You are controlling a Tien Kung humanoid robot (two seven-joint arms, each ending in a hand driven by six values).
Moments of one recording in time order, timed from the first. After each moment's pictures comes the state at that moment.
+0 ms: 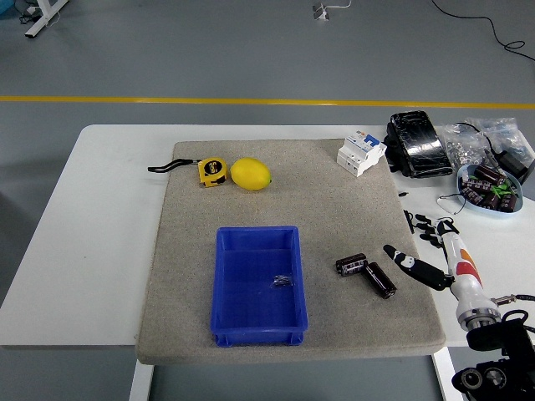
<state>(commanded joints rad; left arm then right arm) -0.08 0.08 -0.46 -0.23 1.42 0.14 0.23 0.06 -0.26 0.98 1.45 -1.75 -0.59 -0.20</state>
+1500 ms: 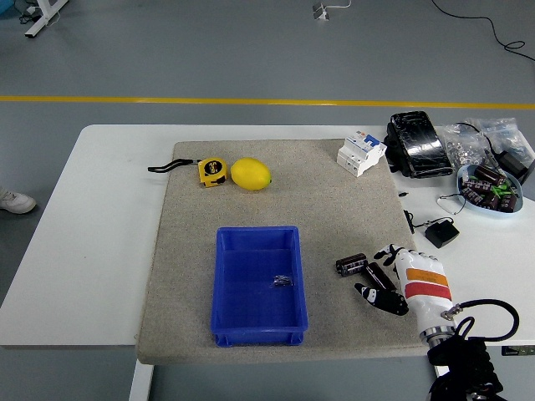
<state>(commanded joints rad) -0.09 0.09 -0.46 -0.24 1.44 0.15 0.24 0.14 -0.19 0.79 1.29 -2.26 -0.65 -0.41</state>
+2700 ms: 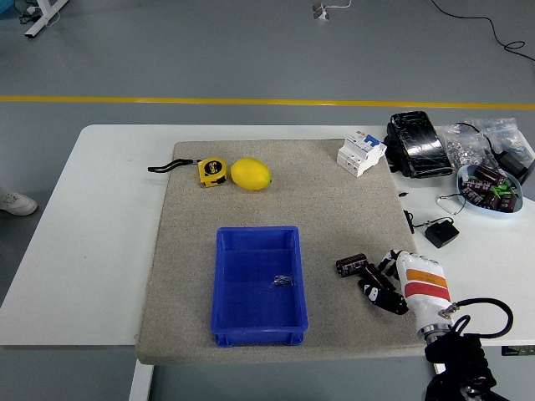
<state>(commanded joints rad) -0.09 0.09 -0.48 -0.24 1.48 0.14 0.25 0.18 -0.16 0.79 1.19 -2.22 -0.65 -0.41</state>
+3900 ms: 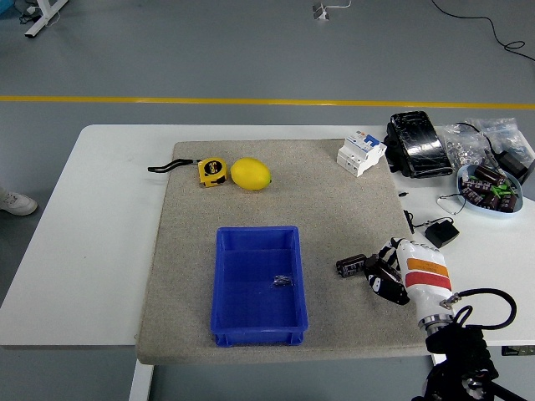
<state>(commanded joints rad) -0.09 0.10 -0.49 -0.24 1.50 0.14 0.25 0.19 -0.17 0.79 1.25 -2.24 -0.65 -0.43</state>
